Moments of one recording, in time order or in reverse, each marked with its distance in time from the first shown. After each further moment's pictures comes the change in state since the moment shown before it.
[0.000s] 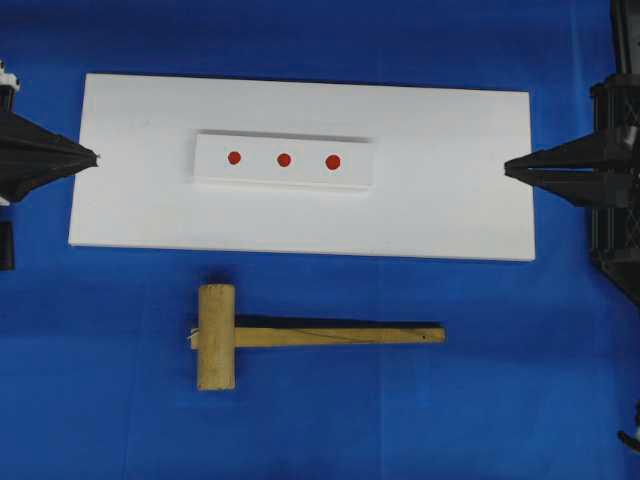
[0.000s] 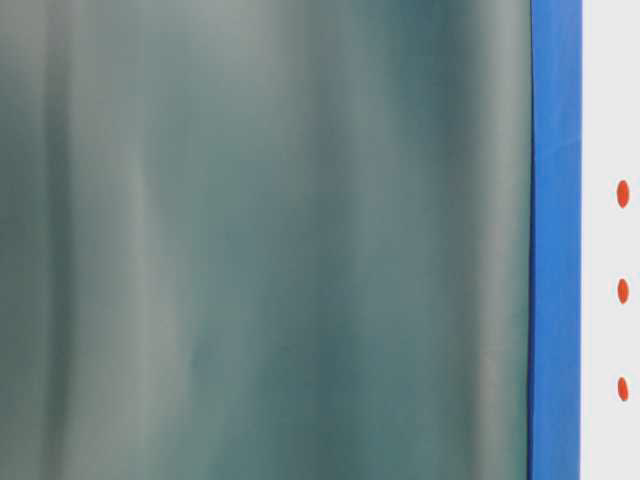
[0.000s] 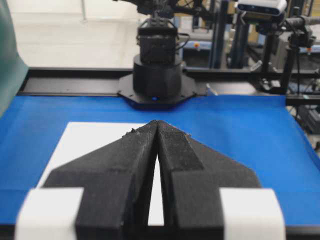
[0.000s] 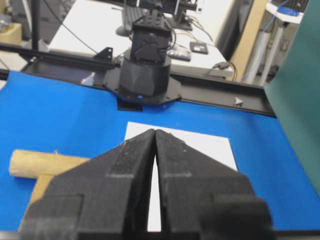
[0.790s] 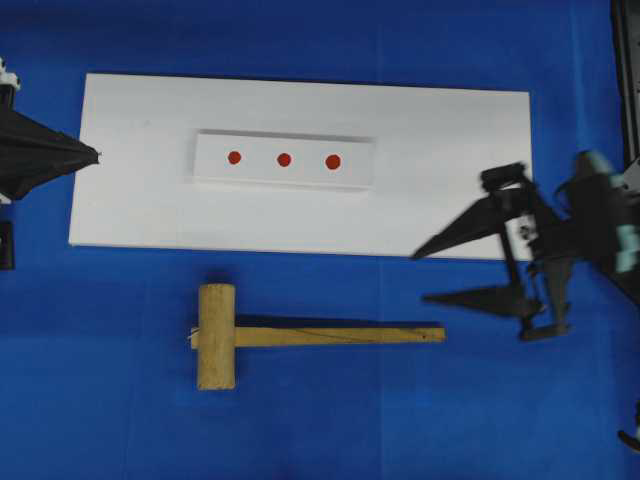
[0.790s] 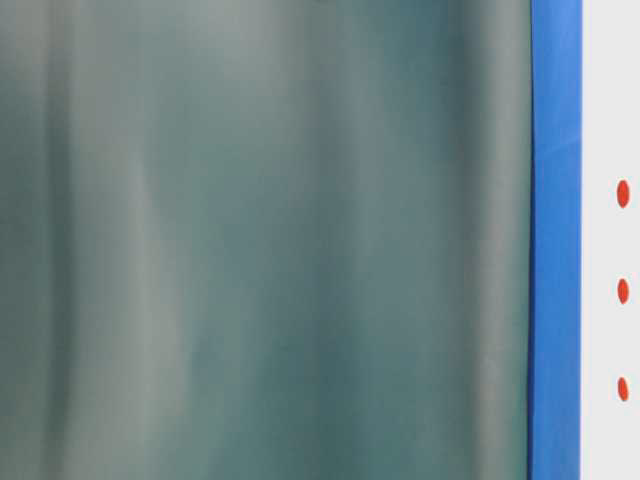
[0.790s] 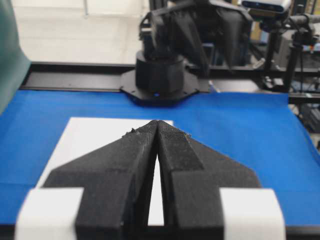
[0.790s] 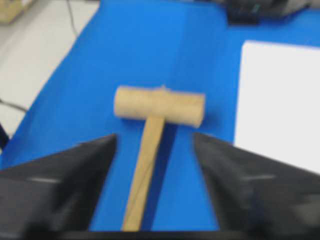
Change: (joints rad) left arm 0.015 0.000 0.002 -0.014 0.011 0.003; right arm 0.229 0.505 -0.186 0.005 0.003 0.229
